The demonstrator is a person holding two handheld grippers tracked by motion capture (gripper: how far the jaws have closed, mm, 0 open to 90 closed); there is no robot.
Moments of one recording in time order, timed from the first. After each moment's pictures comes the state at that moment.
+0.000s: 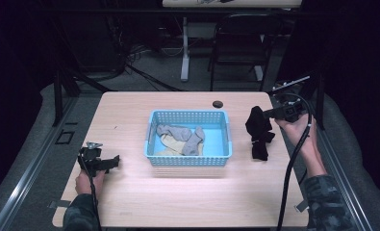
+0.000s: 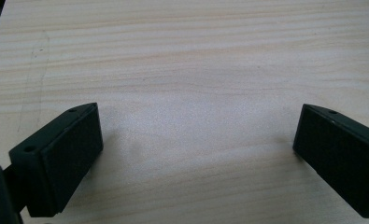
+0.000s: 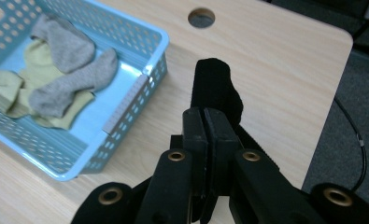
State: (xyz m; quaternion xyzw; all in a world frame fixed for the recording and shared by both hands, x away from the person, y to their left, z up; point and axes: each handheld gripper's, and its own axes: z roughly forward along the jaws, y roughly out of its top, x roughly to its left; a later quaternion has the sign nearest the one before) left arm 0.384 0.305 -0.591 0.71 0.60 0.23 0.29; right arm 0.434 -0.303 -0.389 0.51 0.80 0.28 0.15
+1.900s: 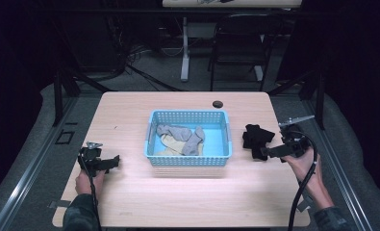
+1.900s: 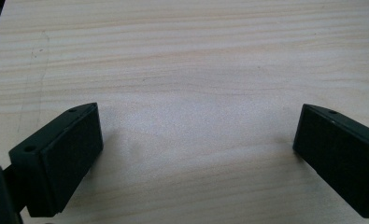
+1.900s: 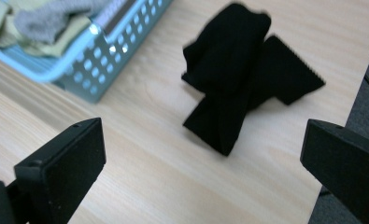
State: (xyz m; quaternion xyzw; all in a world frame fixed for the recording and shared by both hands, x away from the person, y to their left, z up) left arm 0.384 0.305 -0.591 0.71 0.60 0.23 0.29; right arm 0.368 -0.329 -0.463 0.51 0.81 0.28 0.12
